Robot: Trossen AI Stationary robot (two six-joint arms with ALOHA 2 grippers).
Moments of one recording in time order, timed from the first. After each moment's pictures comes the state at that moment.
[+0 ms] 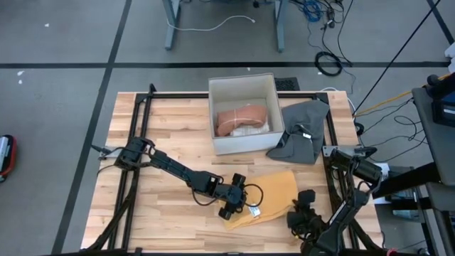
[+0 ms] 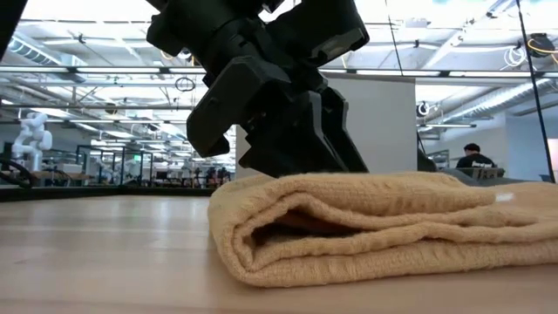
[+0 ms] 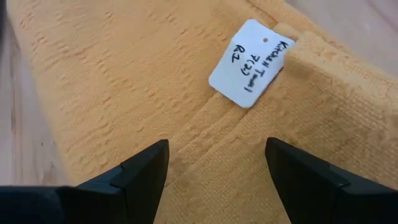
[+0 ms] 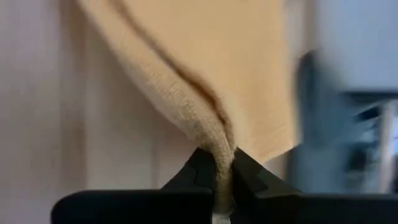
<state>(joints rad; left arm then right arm) -0.33 2.08 1.31 -0.04 -0.09 0.22 1.06 2.01 1.26 -1.31 0.54 1.14</state>
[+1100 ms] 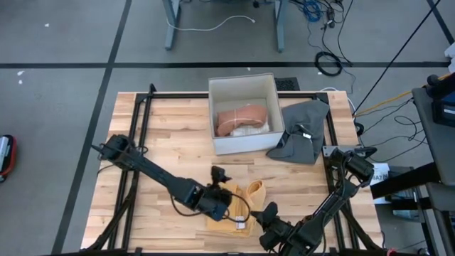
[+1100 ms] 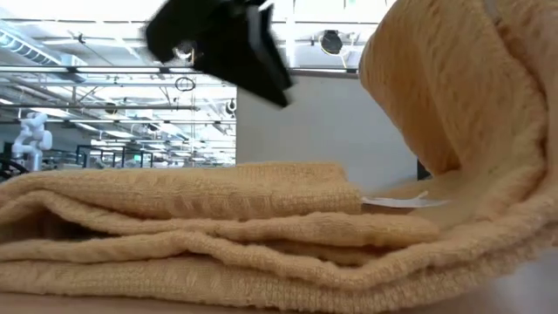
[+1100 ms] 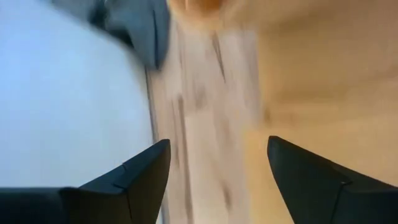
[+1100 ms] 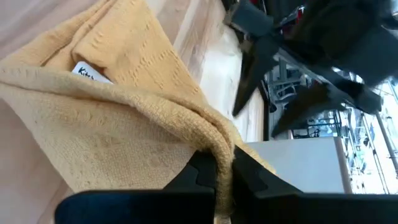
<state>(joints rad) -0.48 1.88 1.37 -0.49 -0.68 0.05 0.89 2.01 1.41 -0.63 1.13 0.01</state>
